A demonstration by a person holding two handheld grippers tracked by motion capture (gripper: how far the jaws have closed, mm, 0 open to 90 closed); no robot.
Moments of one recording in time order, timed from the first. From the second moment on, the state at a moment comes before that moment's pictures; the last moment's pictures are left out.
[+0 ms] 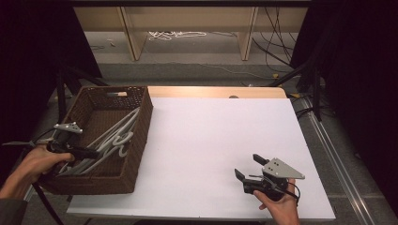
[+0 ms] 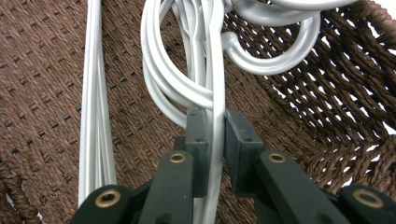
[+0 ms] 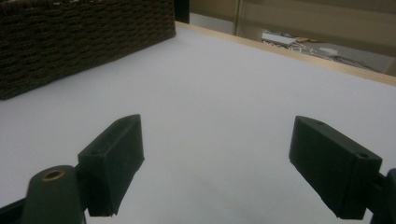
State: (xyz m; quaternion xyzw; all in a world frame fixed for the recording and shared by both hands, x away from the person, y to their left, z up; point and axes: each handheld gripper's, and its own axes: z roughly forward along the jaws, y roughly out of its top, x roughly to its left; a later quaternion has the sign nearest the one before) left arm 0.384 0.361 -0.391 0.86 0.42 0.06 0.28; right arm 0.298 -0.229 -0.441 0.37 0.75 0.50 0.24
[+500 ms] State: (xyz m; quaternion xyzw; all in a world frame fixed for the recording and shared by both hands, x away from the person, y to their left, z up) left arm 0.370 0.340 -0.357 0.80 0.44 0.13 0.38; right arm 0.298 -0.231 -0.440 0.36 0.75 0.50 0.26
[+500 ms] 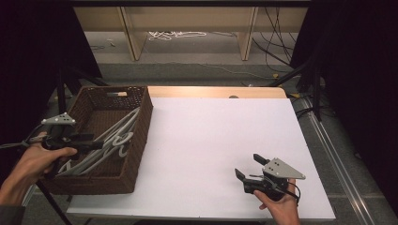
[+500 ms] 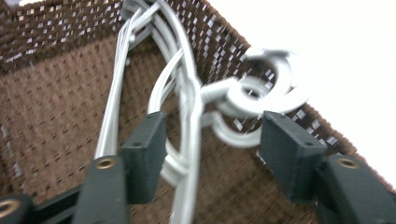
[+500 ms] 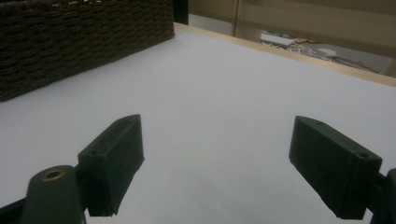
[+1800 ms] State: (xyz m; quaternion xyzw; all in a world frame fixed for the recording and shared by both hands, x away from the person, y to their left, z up) left arm 0.324 0.206 -0.345 0.69 0.40 0.18 0.57; right arm 0.299 -0.230 -0.440 0.36 0.75 0.51 0.24
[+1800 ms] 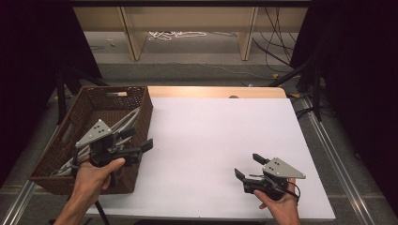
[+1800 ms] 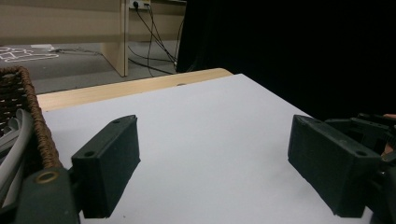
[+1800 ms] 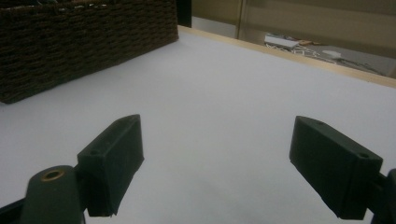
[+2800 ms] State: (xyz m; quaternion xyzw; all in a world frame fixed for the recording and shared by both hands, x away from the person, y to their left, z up) left arm 0.310 0.143 -0.417 0.73 0.35 0.21 0.55; right arm 0.296 -0.226 -0.439 0.35 0.74 0.51 0.25
